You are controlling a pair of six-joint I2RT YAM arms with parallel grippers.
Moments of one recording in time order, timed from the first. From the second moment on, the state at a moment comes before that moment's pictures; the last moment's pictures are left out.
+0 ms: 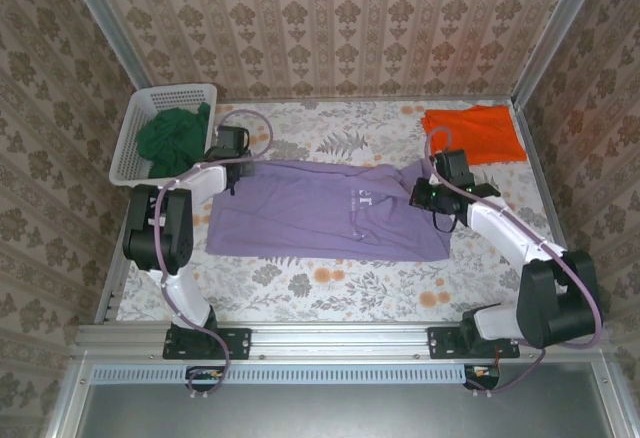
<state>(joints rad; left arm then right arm) -0.23 1.81 1.12 -0.16 -0.28 -0.25 0.17 1.33 0.82 -0.40 -0.12 0.49</state>
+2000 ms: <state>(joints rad) -0.24 2.11 1.61 -0.72 -0.36 -0.32 0.10 1.89 1.27 -0.48 -0.15 0.64</state>
